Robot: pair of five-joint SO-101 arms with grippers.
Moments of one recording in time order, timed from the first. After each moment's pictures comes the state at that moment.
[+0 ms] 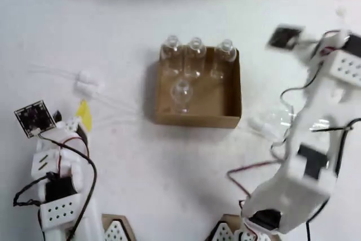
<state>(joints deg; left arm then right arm) -24.5 -81.5 93.9 26.2 10.2 22.2 13.7 -27.4 97.7 89.8</state>
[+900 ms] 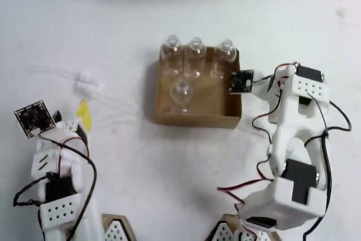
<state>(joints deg) -24.5 -81.5 93.9 26.1 10.2 13.9 3.4 12.9 72.6 97.4</state>
